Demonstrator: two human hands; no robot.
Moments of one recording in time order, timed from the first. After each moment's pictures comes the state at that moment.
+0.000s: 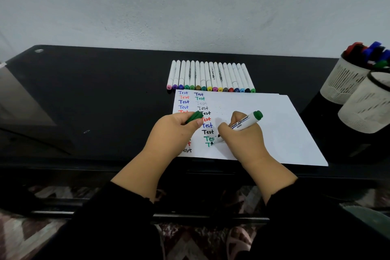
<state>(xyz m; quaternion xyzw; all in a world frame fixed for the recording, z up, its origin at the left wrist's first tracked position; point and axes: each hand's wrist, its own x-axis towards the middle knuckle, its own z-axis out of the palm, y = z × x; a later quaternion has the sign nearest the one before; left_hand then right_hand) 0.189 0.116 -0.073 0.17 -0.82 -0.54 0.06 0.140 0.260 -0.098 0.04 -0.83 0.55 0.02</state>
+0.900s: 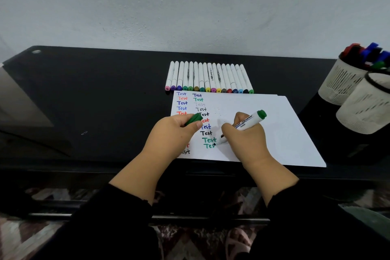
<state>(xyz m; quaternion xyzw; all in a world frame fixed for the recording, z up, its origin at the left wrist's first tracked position) 0.188 0.118 -0.073 0.16 -0.83 -0.53 0.05 0.139 0.265 -0.096 0.03 -0.82 0.57 0.02</state>
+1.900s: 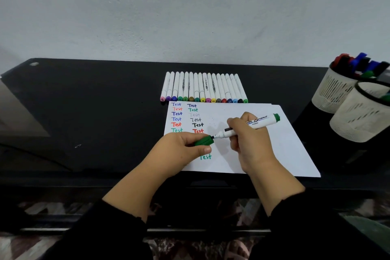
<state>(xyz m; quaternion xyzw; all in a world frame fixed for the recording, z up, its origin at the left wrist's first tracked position) 0.189 0.124 -0.069 0.09 -0.84 -0.53 -0.06 0.131 0.272 -0.075 -0.04 -0.62 0.78 -0.04</state>
